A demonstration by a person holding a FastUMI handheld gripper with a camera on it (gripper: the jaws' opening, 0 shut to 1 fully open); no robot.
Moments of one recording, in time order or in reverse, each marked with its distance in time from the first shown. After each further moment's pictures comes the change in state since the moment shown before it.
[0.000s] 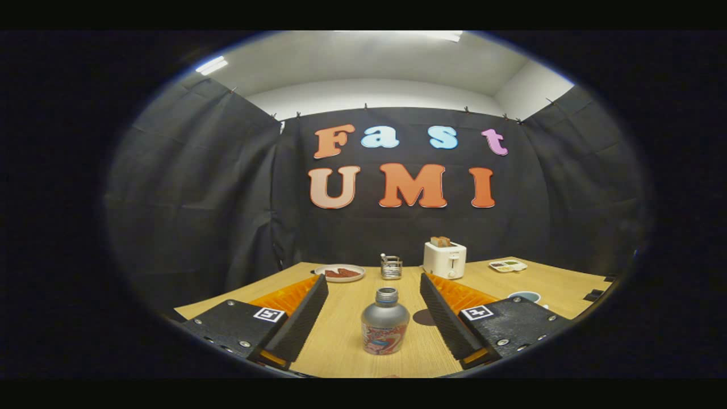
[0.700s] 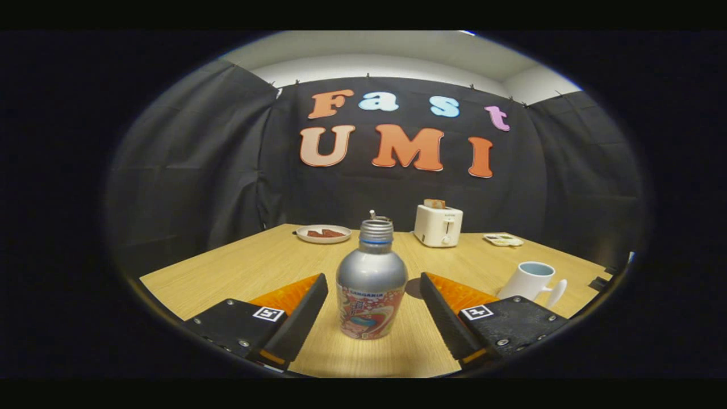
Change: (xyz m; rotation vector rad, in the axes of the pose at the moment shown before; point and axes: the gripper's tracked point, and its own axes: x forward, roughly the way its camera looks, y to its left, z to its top) arm 0.027 -0.002 -0.100 -0.005 0.191 -0.024
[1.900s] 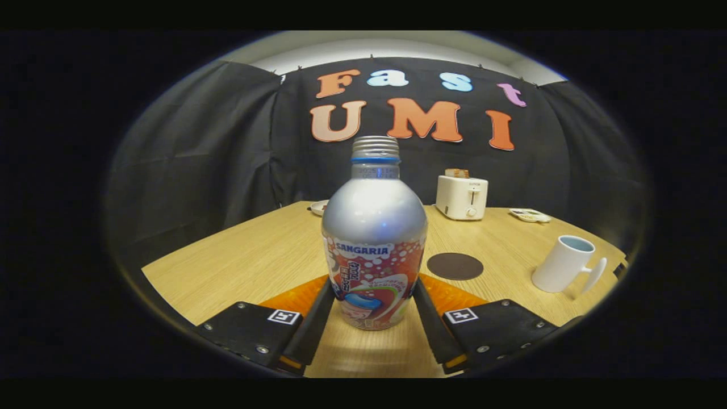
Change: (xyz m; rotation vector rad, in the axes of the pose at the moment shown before) arm 0.019 0.016 -0.032 0.055 0.110 0.124
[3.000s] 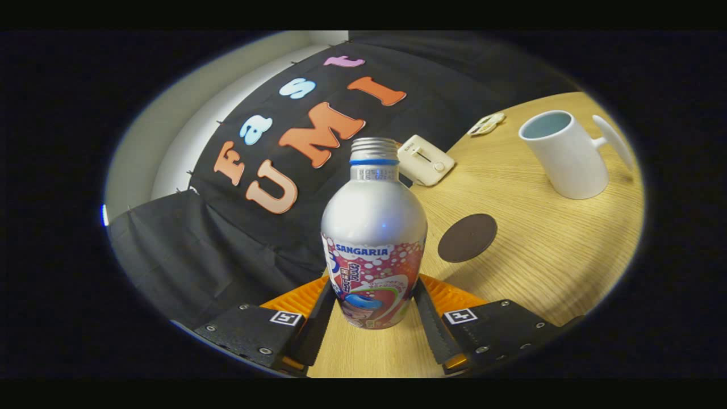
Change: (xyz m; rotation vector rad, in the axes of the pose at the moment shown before) arm 0.025 -0.041 0.017 0.896 -0.022 0.083
